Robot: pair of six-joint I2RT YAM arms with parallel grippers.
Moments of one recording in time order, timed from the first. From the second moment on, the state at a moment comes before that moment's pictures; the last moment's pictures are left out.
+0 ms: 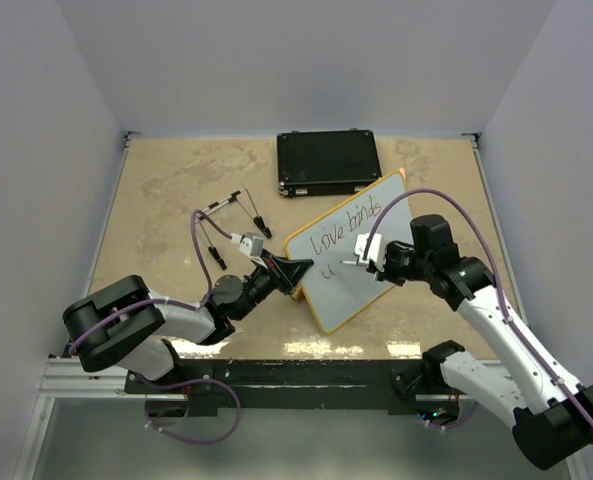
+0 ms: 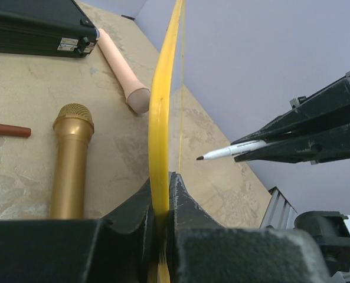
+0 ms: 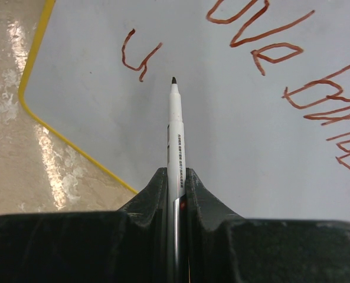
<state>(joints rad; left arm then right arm) -0.96 1.46 0.28 1.30 -0.18 -0.64 0.43 0.89 0.80 -0.69 -0.47 -0.84</state>
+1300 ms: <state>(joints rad) -0.96 1.46 0.28 1.30 -0.18 -0.64 0.42 0.99 0.81 -0.63 -0.52 -0.83</state>
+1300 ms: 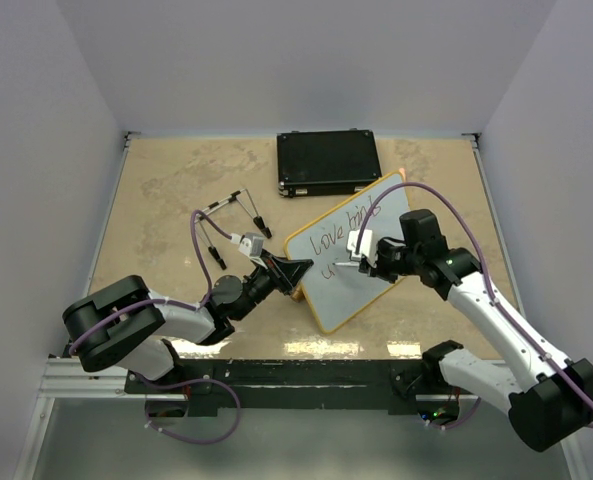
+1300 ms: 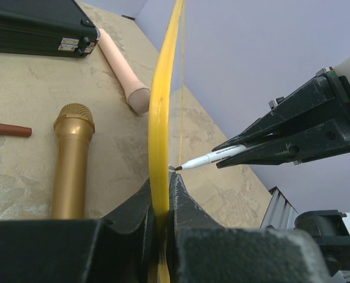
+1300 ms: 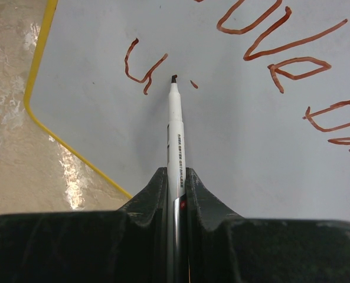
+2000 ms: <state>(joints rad) -0.96 1.46 0.27 1.31 -0.19 -0.64 0.43 0.99 0.81 -0.65 -0.44 -0.80</state>
